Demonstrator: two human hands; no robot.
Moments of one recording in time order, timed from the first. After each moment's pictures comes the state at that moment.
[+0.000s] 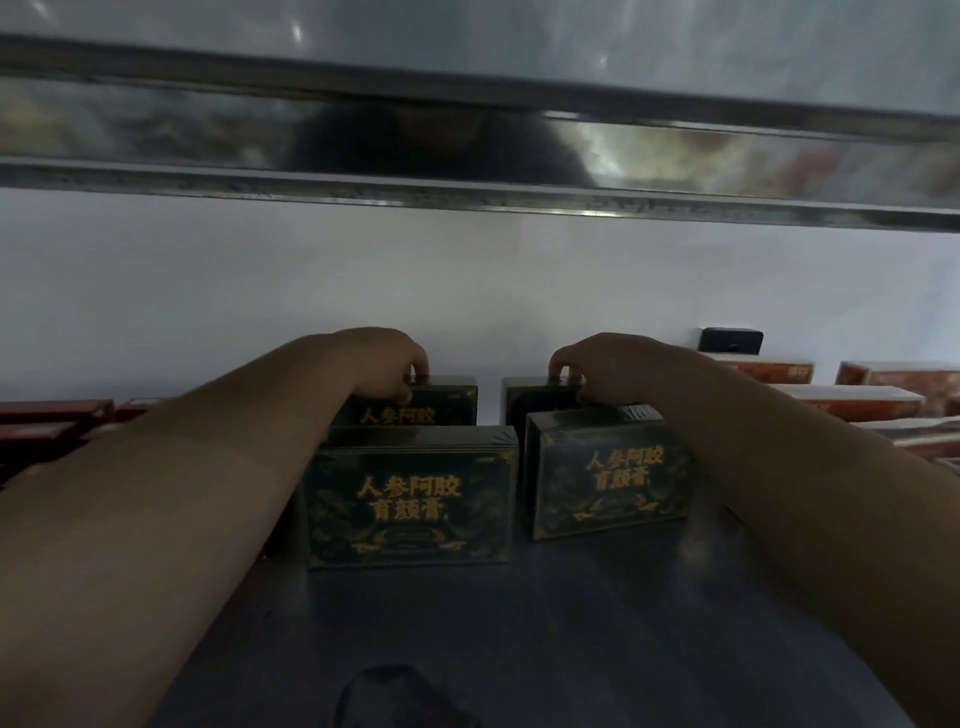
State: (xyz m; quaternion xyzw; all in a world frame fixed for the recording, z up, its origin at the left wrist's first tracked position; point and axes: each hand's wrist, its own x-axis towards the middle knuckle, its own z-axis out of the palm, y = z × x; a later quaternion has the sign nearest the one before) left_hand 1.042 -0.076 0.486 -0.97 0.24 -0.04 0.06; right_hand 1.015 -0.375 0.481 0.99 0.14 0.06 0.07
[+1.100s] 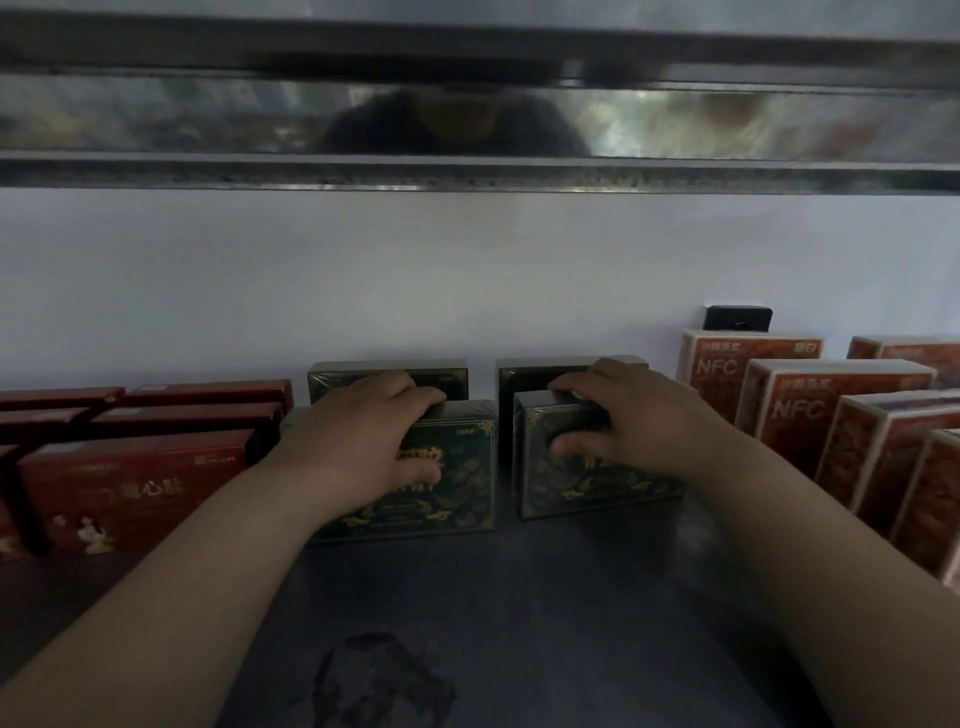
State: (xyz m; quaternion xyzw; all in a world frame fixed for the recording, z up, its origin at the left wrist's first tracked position) left_hand 0.923 -0.083 0.421 -0.95 0.24 -0.19 -0.02; right_hand 0.928 -0.390 0.422 0.96 0.20 0.21 -0.04
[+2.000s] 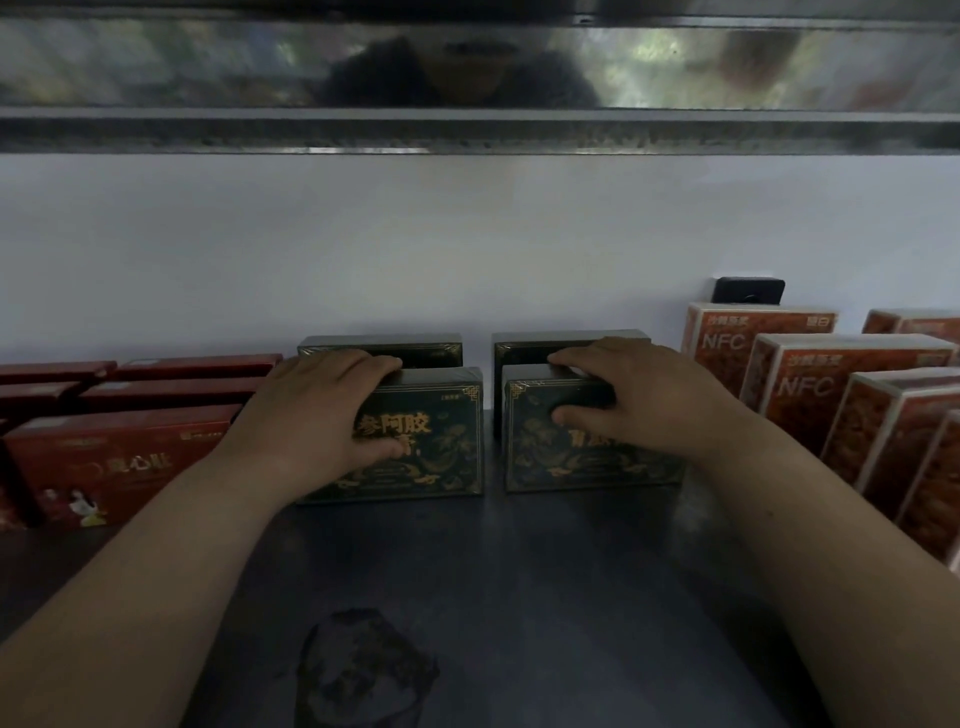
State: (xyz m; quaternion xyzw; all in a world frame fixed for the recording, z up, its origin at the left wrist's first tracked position) left_hand 0.929 -0.060 0.408 -0.95 0.20 -0.25 0.00; right_hand 0.925 -0.395 0.422 0.95 0.20 0.22 -0.07
